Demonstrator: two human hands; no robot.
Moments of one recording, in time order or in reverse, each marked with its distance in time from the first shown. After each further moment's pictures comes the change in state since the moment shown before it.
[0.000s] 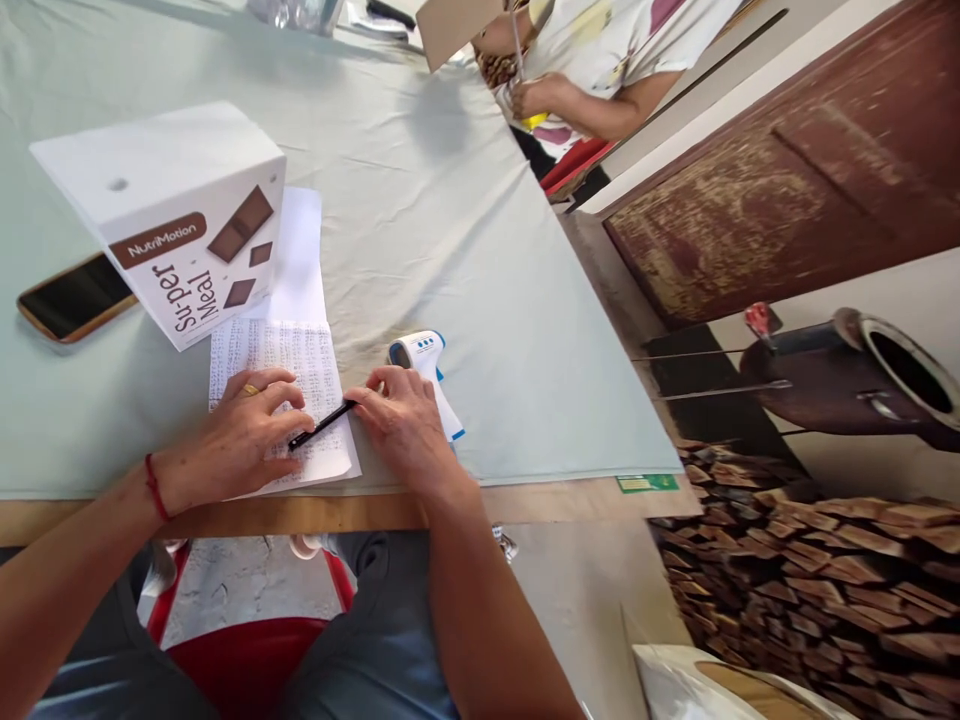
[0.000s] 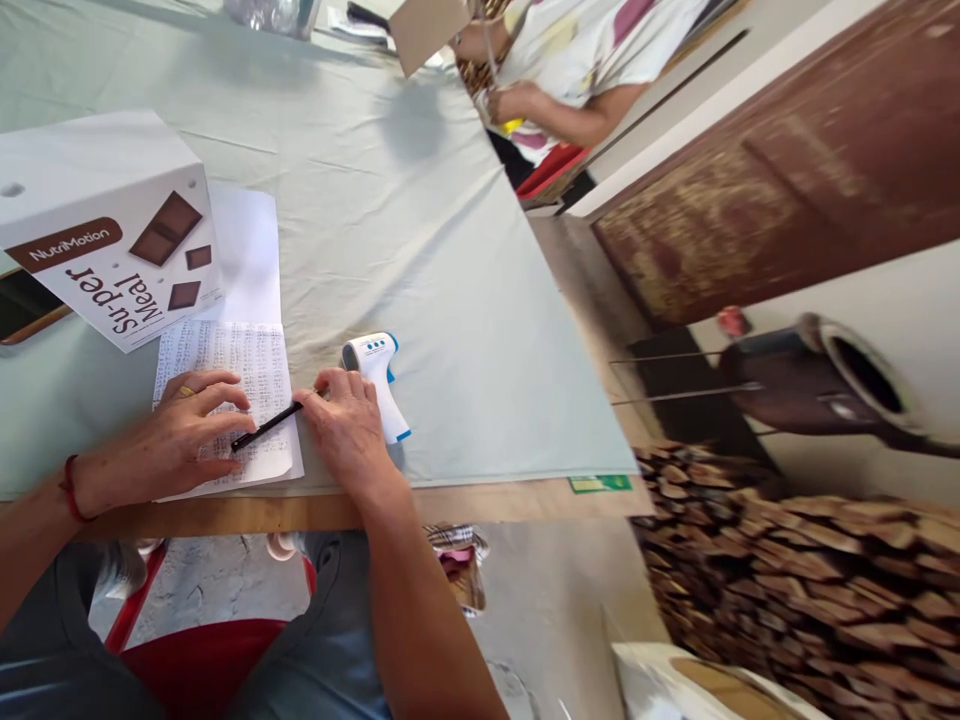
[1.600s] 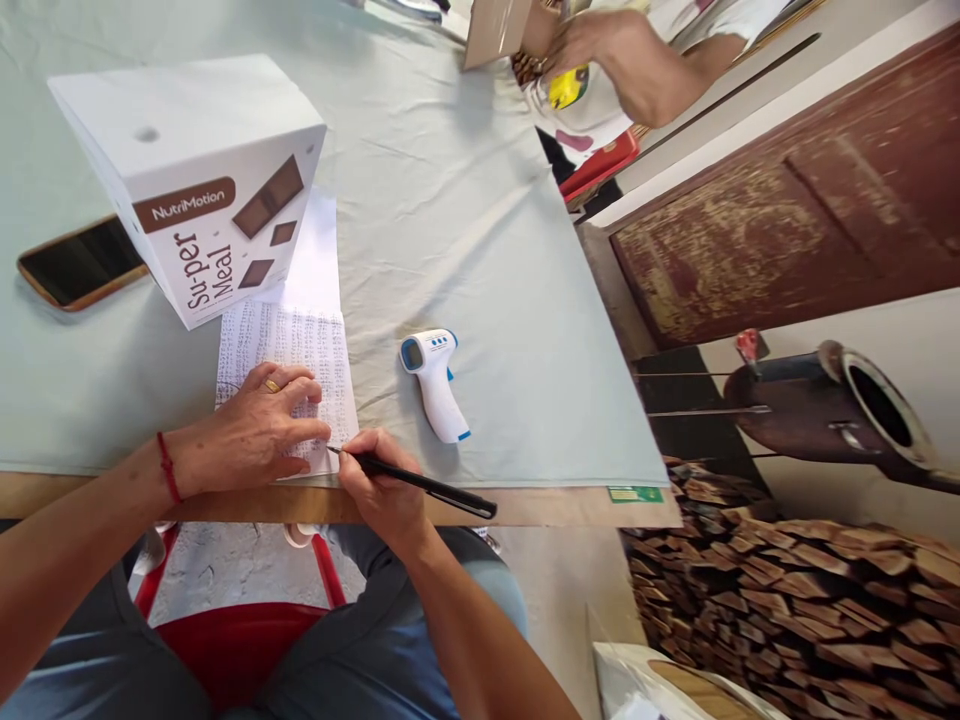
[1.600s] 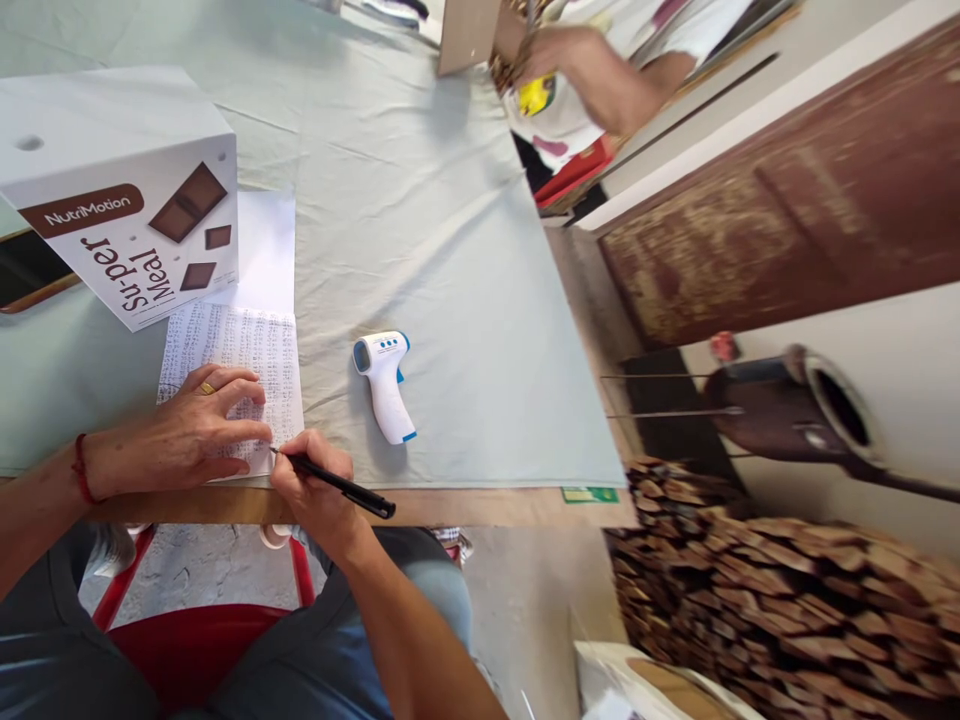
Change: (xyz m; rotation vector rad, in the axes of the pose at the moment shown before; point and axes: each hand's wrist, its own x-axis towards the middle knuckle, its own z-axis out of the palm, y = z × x) left_hand 0.002 0.012 -0.003 0.120 -0.162 0.104; right_hand -0.043 -0.053 0.009 0.827 0.234 0.223
